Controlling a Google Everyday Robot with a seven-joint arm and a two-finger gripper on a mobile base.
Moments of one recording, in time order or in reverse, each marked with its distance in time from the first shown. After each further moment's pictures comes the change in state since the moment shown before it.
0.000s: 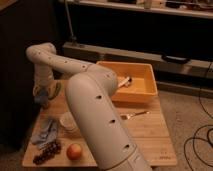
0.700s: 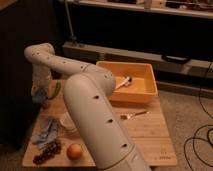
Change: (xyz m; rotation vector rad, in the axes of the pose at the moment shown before) arm -0.002 0.015 0.006 -0.014 0.001 -0.024
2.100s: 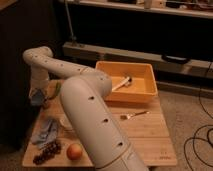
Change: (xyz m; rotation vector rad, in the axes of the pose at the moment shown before) arm 0.001 0.010 0.018 -0.013 0.025 -0.061
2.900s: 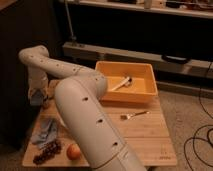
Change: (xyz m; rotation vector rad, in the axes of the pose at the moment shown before) arm 0.000 0.004 -0.001 0.057 0.006 -0.003
